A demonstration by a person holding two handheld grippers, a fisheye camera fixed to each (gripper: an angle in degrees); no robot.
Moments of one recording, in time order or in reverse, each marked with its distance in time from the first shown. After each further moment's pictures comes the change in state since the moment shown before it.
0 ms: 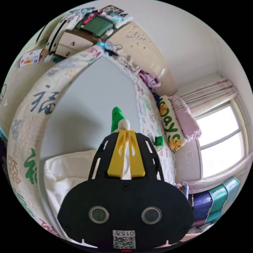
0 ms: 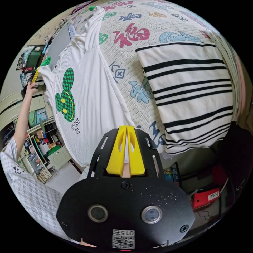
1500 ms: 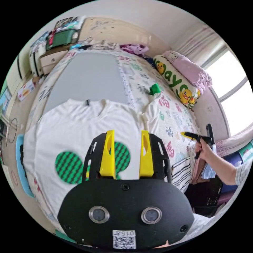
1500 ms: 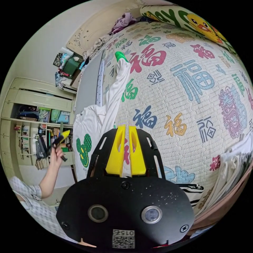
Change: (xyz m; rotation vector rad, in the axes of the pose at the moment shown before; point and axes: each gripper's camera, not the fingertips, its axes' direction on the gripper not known) left arm 0.484 -0.085 -0.163 -0.301 -0.285 0.340; right arm 0.136 -0.164 -0.246 0.308 -0.220 -0.377
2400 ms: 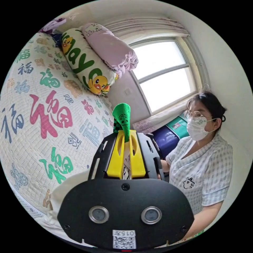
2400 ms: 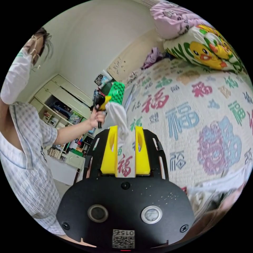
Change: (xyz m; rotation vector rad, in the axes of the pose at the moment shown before) left arm 0.202 -0.266 0.086 -0.345 1.100 0.402; right arm 0.093 0.049 -0.162 0.403 -0.325 -0.325
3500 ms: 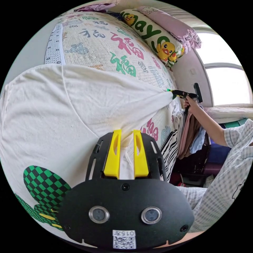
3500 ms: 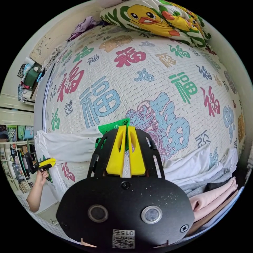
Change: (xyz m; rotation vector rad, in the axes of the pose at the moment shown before) left arm -0.035 0.302 0.050 -0.047 -0.709 -0.476; right arm 0.100 -0.022 0.116 -0.447 0.761 0.406
